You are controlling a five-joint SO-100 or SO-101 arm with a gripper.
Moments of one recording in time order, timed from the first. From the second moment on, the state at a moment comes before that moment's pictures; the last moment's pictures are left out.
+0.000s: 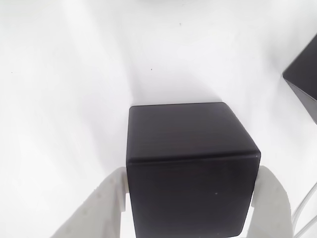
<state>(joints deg) 23.3 74.1 81.8 80.9 -14.6</state>
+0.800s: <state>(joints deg) 8.4 103.6 87.5 89.8 -15.9</state>
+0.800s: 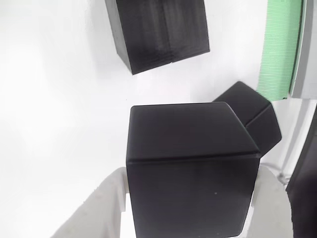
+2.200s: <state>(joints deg) -3.3 94.8 85.5 89.9 -8.6</state>
